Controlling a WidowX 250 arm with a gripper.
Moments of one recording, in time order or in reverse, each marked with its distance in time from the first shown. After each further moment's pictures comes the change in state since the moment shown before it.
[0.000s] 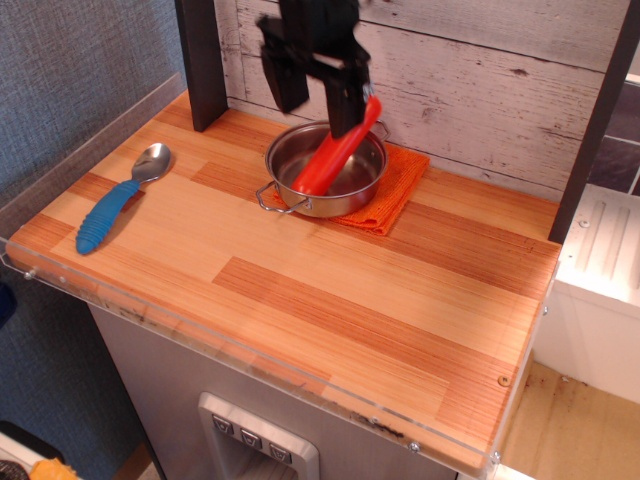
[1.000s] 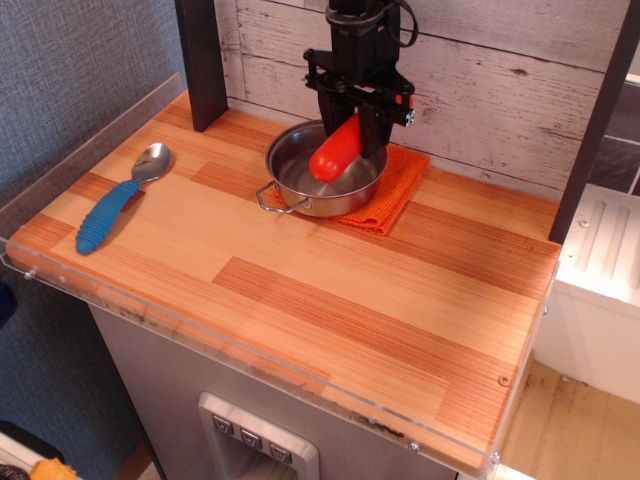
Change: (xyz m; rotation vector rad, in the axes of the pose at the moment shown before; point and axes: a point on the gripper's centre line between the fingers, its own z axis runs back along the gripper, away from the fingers) arm 0.039 0.003 -0.065 0.006 0.094 0.041
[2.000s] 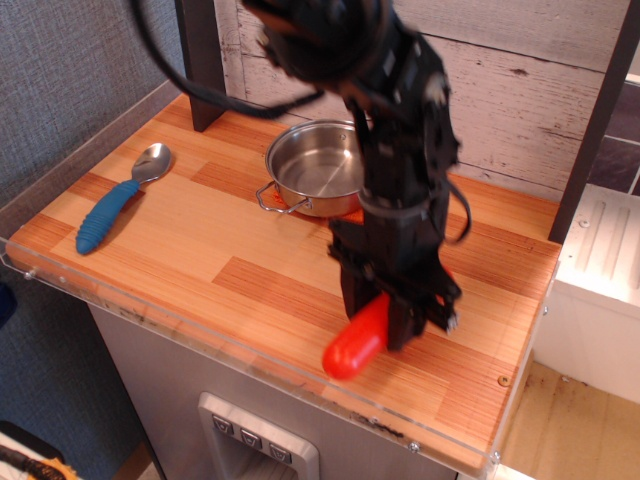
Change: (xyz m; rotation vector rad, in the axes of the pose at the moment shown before) arm -0.114 -0.118 -0.015 -0.053 0.098 -0.076
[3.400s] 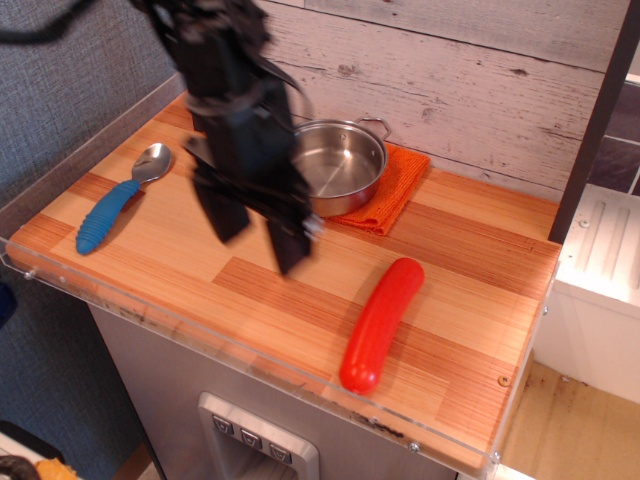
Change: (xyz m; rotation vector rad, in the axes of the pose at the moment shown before) arm -0.040 0.050 0.053 -0.034 -0.112 0.075
